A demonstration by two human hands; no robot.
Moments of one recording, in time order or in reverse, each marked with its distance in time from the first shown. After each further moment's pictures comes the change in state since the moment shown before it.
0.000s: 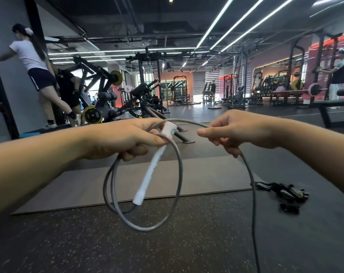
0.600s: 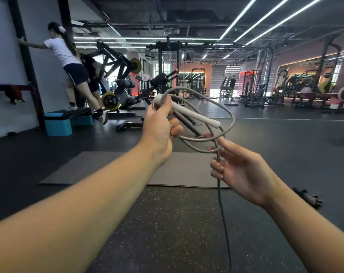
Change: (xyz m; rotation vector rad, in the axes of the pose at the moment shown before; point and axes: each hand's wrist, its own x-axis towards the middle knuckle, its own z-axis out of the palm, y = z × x) left_hand 0.023 -0.005 0.053 -1.138 0.849 0.277; right_hand -0.003 0.037 0.110 1.179 0.078 -0.162
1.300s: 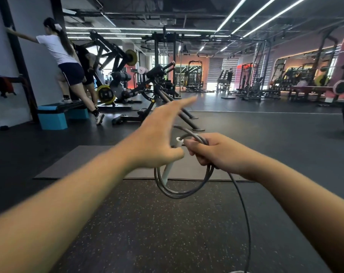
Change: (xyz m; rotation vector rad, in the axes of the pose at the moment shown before) left_hand -0.033 0.023 -0.037 1.457 -0.694 0.509; right_hand 0.016 -0.018 0.039 -1.165 -0.071 0.028
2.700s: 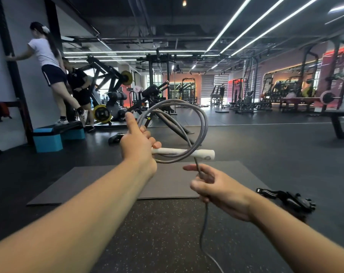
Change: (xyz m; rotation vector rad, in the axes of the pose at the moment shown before) left_hand 0.053 -0.009 0.012 -1.397 0.955 -0.764; right_hand -0.009 0.058 0.025 0.722 -0.012 0.052
